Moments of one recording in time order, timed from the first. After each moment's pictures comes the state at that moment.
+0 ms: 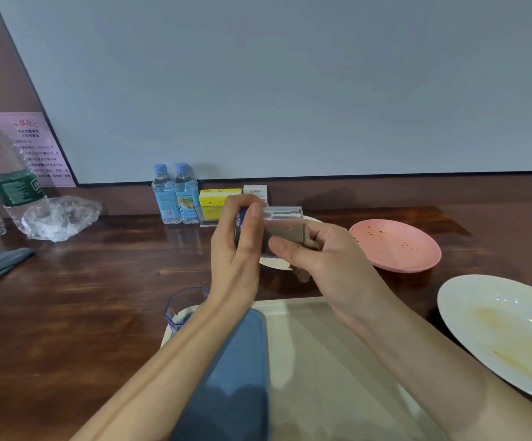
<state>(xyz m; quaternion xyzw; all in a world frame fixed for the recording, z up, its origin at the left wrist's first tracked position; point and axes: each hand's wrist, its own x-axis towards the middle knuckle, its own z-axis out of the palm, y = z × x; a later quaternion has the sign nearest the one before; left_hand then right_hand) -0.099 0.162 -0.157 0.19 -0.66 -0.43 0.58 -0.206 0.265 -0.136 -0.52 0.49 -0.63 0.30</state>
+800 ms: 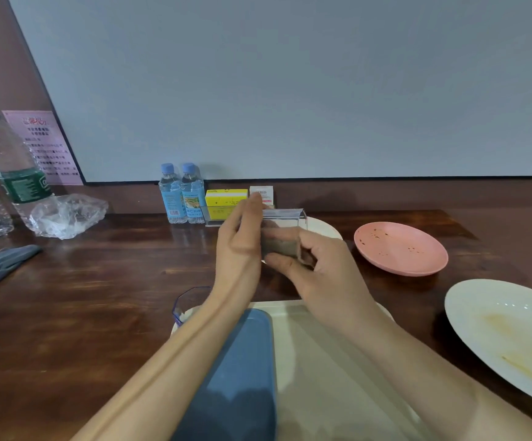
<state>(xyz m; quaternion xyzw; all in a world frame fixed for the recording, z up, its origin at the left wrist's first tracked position) -0.099 0.155 -0.147 0.25 -0.59 -0.55 0.54 -0.190 0.257 -0.146 -0.58 0.57 -0.57 0.14</state>
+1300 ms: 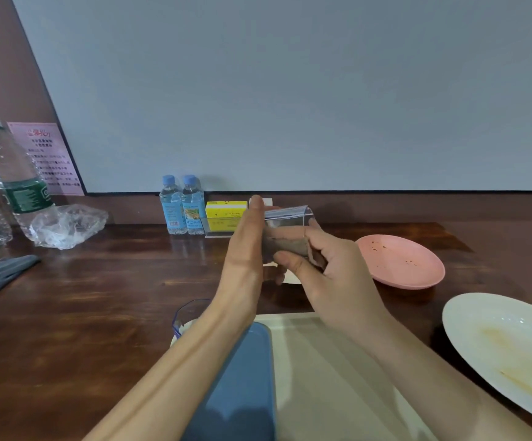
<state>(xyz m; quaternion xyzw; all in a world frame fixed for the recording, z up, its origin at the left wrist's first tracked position) -0.098 0.166 -0.133 0.26 -0.53 -0.68 0.43 -0.194 0.262 -0.132 -0.58 0.57 -0.57 0.10</state>
